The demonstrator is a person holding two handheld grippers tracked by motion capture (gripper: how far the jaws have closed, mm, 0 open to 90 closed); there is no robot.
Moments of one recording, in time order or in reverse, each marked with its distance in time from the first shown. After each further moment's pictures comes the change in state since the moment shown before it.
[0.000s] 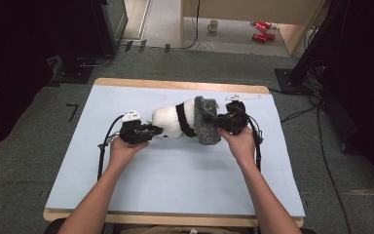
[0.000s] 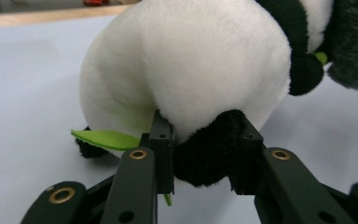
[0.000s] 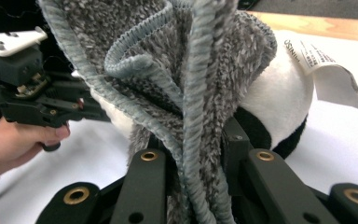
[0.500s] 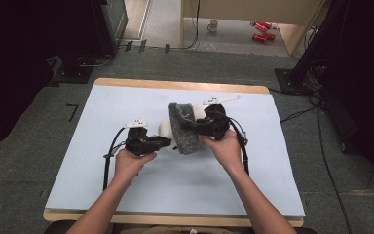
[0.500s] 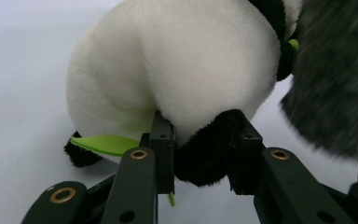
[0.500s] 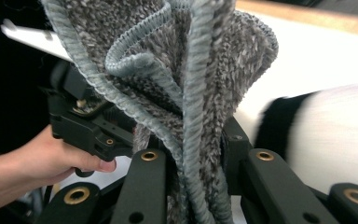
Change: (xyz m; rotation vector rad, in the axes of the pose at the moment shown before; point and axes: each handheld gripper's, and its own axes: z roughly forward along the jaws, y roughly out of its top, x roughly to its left) left arm -0.053 -0.005 -0.006 0.051 -0.057 -0.174; right arm 0.066 0.003 0.021 0.068 0.160 -0.113
